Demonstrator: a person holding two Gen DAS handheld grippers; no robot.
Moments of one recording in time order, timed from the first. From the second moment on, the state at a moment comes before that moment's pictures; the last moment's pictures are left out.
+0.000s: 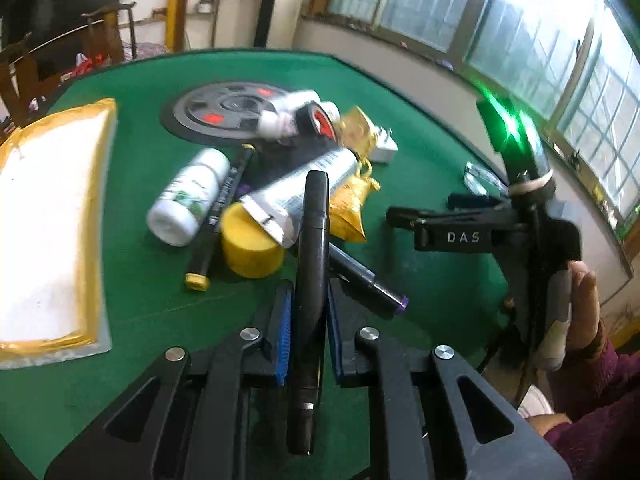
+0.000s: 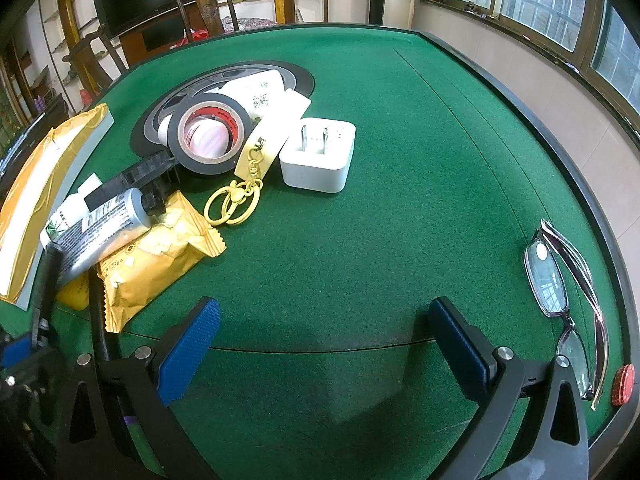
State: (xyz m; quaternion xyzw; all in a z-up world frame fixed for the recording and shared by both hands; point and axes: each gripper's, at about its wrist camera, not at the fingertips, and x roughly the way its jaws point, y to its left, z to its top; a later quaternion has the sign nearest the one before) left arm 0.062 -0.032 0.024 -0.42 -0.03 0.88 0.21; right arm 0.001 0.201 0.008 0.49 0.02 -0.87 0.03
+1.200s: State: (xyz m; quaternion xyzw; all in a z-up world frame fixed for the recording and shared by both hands) left arm 0.064 -0.047 0.018 -0.40 -0.05 0.89 0.21; right arm -0.100 0.213 0.027 0.49 0.02 -0.87 0.02
